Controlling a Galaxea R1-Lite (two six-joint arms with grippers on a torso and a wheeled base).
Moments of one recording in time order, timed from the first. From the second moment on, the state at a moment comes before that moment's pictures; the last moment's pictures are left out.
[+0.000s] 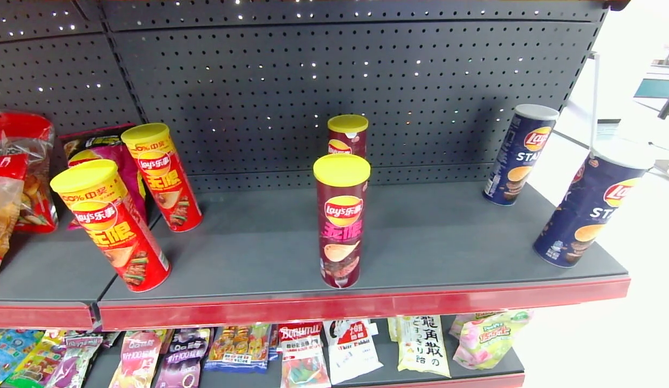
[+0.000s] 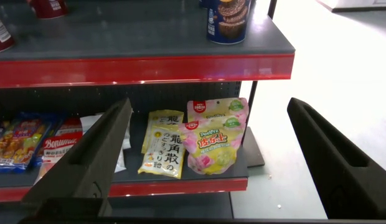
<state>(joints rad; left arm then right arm) -0.04 0.06 -0.06 0.07 -0.02 0.01 0.00 0.00 0.00 0.00 0.00 -0.01</state>
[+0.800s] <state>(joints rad) 0.00 0.00 -0.01 -0.03 0.13 -0.06 0.00 0.00 0.00 0.00 0.00 -0.01</state>
